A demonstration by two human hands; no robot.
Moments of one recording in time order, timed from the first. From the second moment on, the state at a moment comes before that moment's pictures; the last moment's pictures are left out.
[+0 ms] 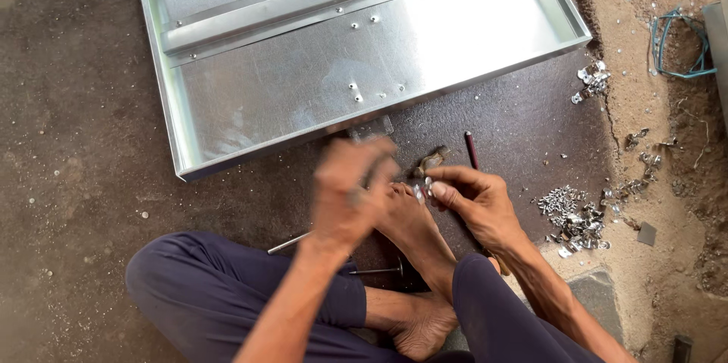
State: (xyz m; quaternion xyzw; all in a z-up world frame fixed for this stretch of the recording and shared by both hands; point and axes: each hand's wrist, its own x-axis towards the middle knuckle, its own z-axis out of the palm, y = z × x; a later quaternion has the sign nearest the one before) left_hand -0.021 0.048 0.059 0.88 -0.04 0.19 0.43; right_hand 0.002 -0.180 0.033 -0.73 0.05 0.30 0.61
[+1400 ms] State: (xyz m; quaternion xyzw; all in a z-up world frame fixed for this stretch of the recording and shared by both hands) left_hand 0.119 0.210 0.250 0.90 -0.22 0.36 0.09; right_hand 0.144 0.061 0.132 -0.52 -0.16 -0.21 0.81
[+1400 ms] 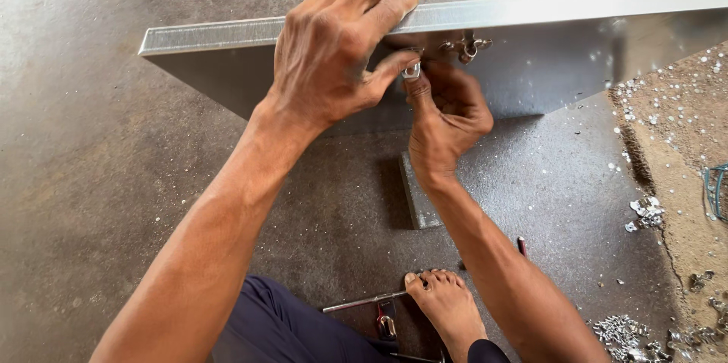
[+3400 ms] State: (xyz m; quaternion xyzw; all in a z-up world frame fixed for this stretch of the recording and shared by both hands) left_hand -0.058 0.040 -0.103 0.26 0.27 -0.08 0.92; right_hand -0.103 -0.285 -0.001 -0.98 0.04 0.14 0.15
